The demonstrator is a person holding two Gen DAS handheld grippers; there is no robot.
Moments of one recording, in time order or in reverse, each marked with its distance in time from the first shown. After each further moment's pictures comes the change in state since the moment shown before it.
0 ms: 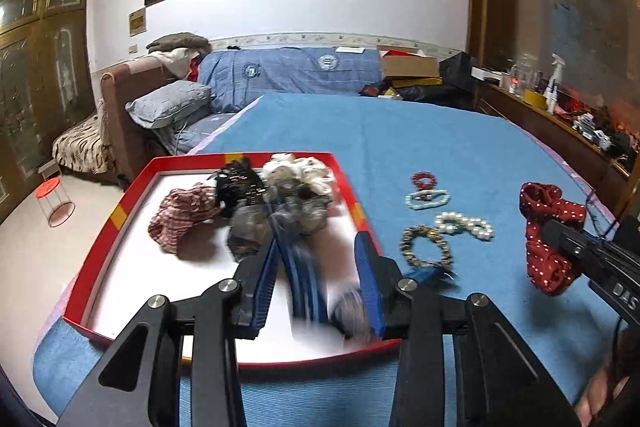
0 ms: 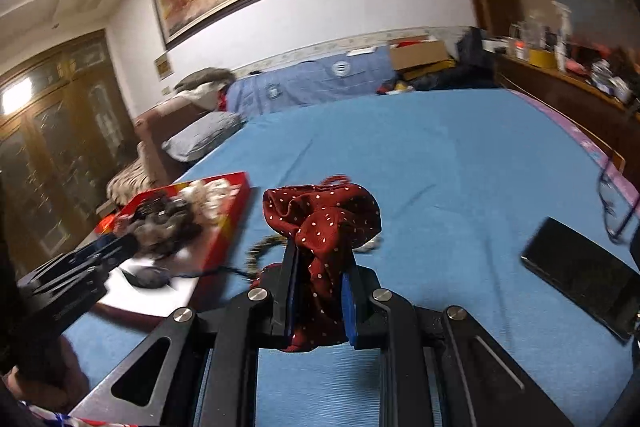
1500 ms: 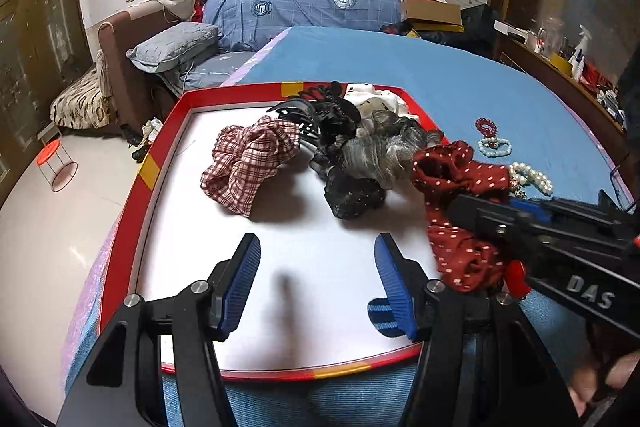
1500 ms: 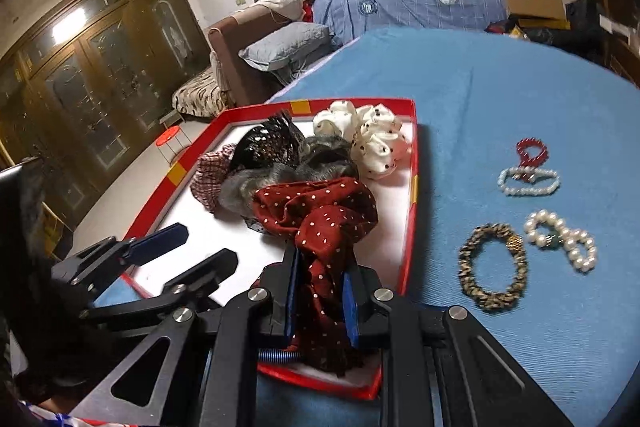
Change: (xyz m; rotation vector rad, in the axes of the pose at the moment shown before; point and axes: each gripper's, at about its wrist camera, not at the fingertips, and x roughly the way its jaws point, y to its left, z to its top) left arm 0.042 0.091 -0.004 -0.010 0.241 0.000; right arm 0.124 0.133 0.001 -0.120 0.336 0.258
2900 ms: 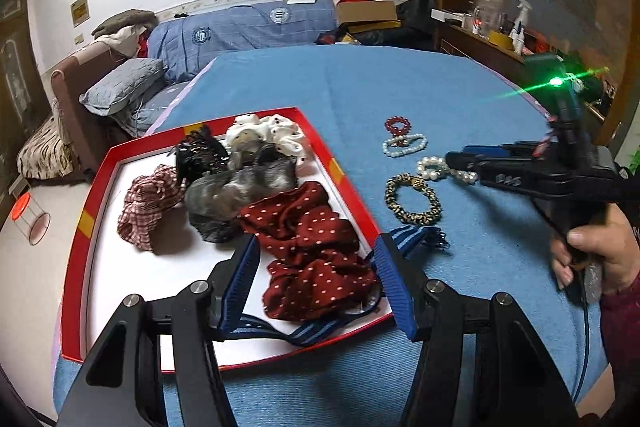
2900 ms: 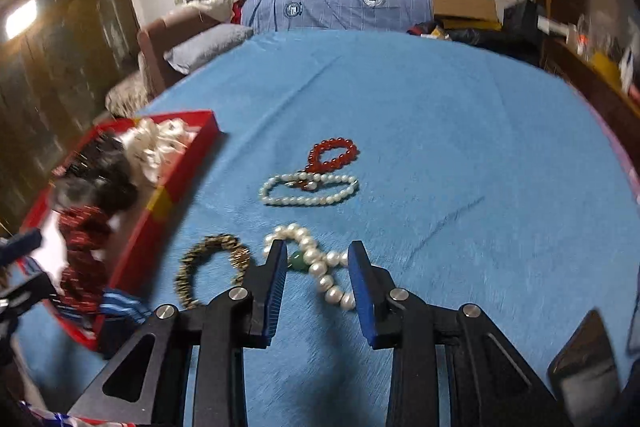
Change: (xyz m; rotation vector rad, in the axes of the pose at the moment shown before) left arm -0.019 -0.090 0.010 0.175 -0.041 -0.120; right arm -0.032 -0.147 0.009 -0.020 0.005 -0.272
